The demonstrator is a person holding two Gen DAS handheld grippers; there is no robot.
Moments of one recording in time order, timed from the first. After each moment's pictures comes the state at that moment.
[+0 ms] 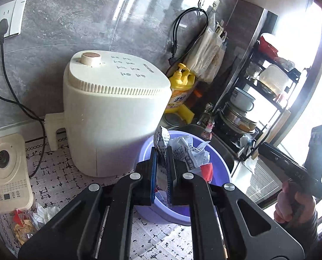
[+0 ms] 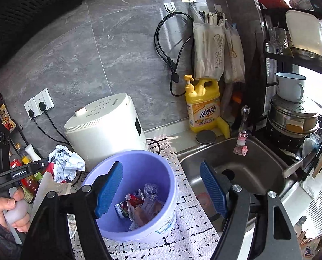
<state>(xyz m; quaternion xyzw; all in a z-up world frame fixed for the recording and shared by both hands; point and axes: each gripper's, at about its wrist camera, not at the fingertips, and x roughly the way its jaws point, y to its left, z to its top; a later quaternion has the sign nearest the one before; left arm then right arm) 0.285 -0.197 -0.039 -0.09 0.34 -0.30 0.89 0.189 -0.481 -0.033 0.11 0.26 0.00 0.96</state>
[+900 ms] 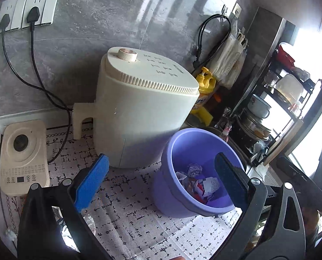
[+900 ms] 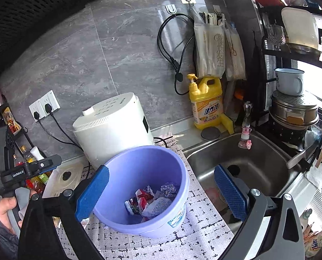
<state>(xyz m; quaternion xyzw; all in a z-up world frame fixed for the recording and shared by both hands) 0.270 -0.148 -0.045 -0.11 0.34 -0.22 0.91 0.177 -0.455 -0.037 0.12 0.25 0.02 0.96</state>
